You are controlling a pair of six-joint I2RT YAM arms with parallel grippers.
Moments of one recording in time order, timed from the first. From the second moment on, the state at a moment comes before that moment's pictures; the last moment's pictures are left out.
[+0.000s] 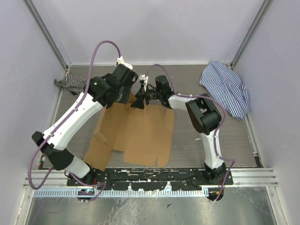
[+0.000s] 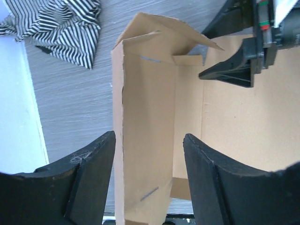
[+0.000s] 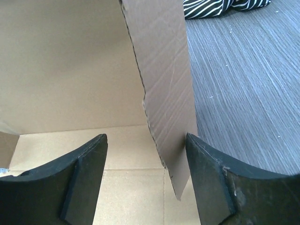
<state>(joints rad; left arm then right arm) -0.76 1.56 1.79 -1.18 -0.56 -0.28 0.53 2.16 1.38 0.46 -0.94 -0.03</state>
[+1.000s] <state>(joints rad) -0.51 1.18 1.28 -0.97 -0.40 -0.37 0.55 2.45 2.01 0.13 -0.64 0.10</state>
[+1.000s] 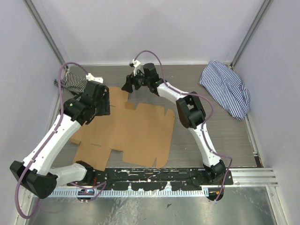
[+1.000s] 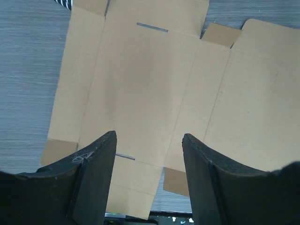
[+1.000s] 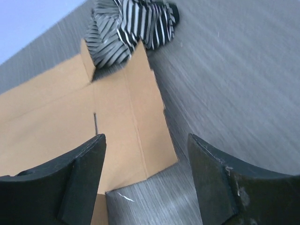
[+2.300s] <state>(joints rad) -0.51 1.15 1.14 -0.88 -0.29 -0.44 0.52 2.19 1.57 0.06 -0.40 0.16</state>
